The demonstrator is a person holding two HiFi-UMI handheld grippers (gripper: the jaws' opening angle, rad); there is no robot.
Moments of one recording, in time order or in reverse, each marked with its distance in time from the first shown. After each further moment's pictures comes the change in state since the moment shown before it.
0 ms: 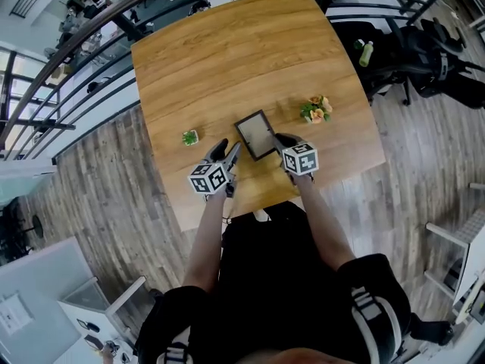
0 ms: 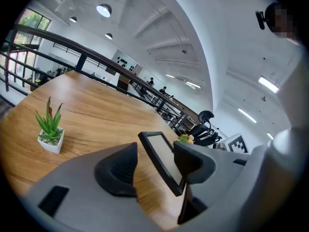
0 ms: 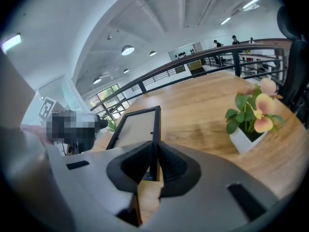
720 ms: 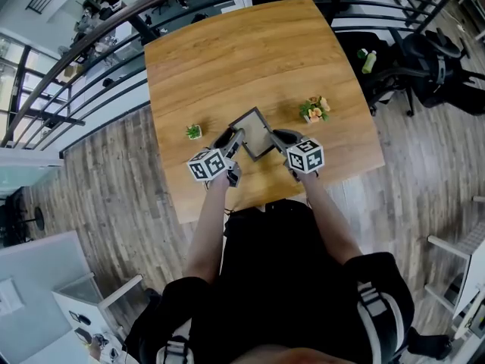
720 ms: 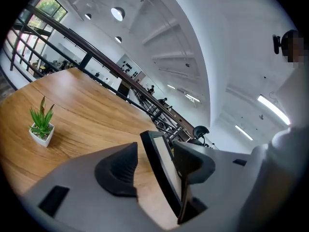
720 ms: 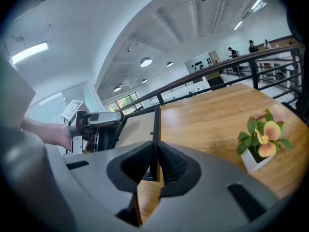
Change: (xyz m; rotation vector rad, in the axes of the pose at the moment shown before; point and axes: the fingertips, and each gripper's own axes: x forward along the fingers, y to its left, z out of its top) left arm -0.001 -0.032 0.033 -0.123 -0.105 -0.049; right arm -0.037 0.036 0.034 -0.101 -0.130 0.200
